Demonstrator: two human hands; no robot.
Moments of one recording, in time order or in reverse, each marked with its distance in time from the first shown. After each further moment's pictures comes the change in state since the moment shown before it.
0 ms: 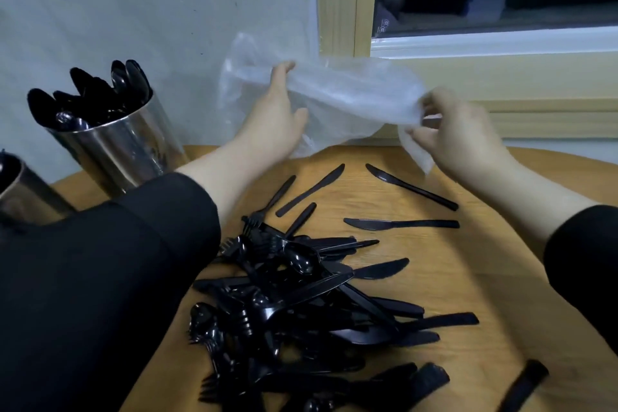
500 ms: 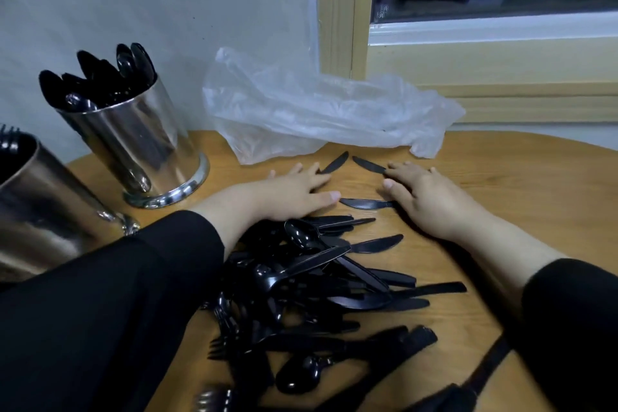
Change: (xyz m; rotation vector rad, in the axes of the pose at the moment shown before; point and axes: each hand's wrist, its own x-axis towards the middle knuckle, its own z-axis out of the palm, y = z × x) left_hand -0.064 -0.033 0.030 0.534 -0.882 0.003; right_hand -0.075 0.026 0.044 -0.186 -0.445 0.012
